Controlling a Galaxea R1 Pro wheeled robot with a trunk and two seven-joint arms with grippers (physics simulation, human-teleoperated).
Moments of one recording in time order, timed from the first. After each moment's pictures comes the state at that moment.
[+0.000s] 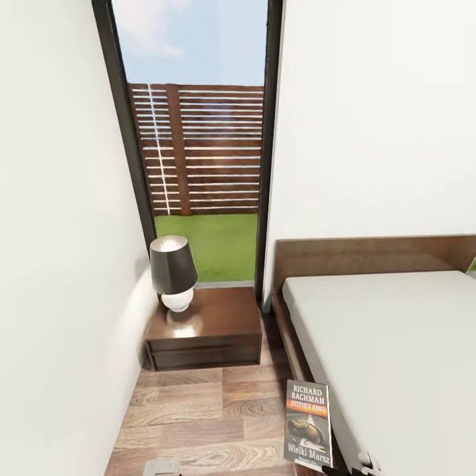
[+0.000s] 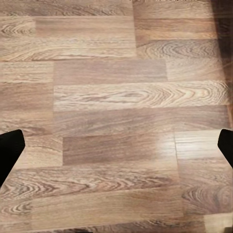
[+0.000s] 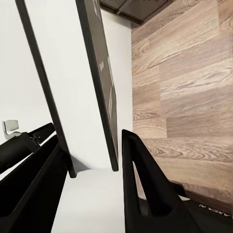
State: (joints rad) left arm -0.26 -0.03 -0.08 -0.35 0.11 -0.13 0.00; right arm -0.39 -0.28 0.02 -0.15 -0.42 0.21 1.14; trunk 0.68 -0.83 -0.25
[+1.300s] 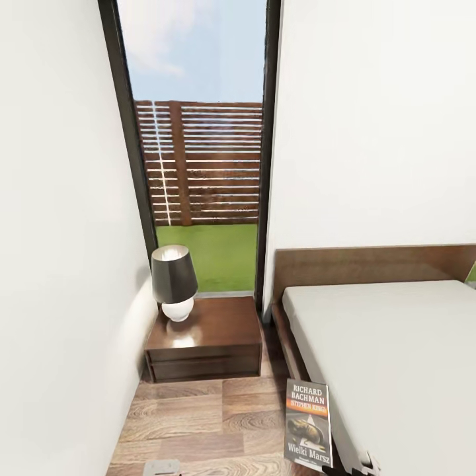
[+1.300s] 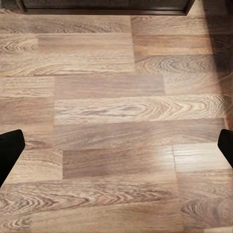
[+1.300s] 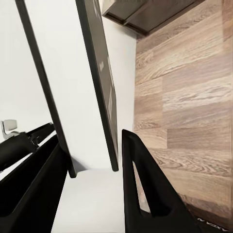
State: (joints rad) left arm -0.26 -0.03 -0.08 -0.35 0.11 -0.13 0.00; right arm -0.39 -0.28 0.03 -0.15 -0.42 0.19 1.14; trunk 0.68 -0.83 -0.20
